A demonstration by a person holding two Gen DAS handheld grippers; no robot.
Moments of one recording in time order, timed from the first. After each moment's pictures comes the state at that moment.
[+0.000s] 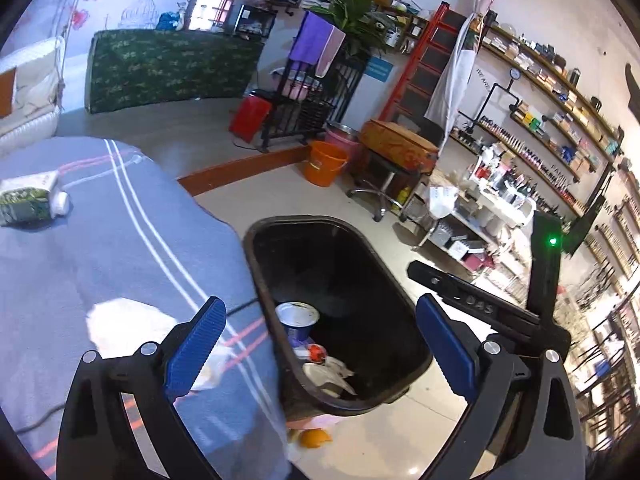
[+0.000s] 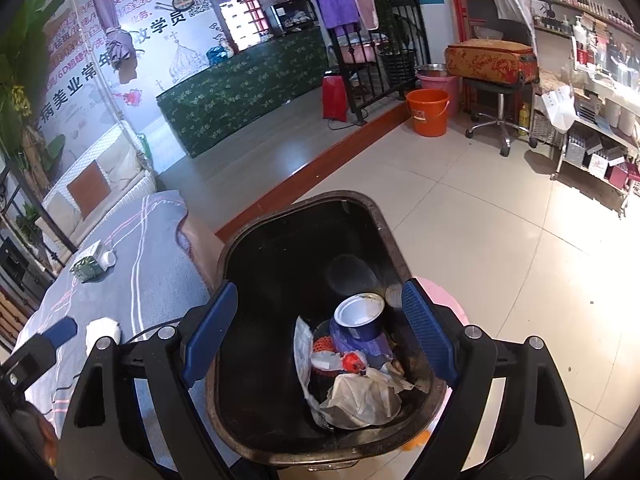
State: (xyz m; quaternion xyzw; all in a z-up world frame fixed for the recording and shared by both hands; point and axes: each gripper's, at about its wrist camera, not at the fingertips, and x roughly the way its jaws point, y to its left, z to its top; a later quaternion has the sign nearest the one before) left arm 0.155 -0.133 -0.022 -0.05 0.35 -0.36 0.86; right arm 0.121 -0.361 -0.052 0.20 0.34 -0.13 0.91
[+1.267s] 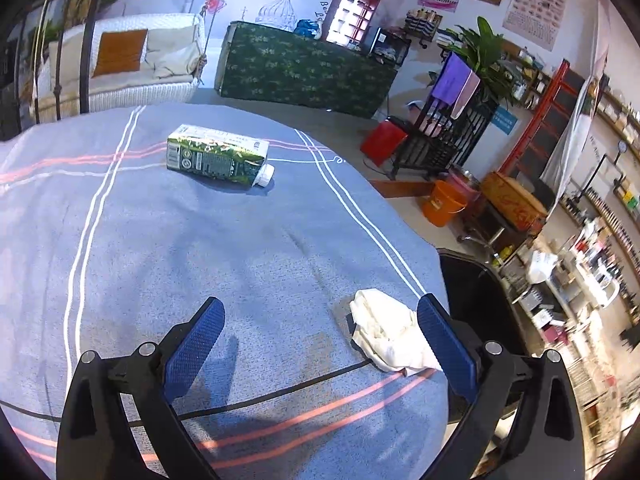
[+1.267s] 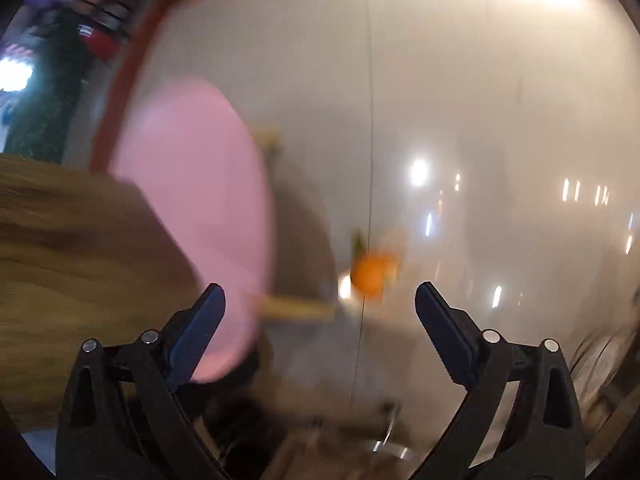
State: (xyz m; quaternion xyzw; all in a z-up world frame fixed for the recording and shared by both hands) left arm 0.169 0.002 -0.036 -0.11 0.36 -0.14 0.91; right arm -0.036 -0.496 -0.426 0.51 0.51 -0.31 0.62
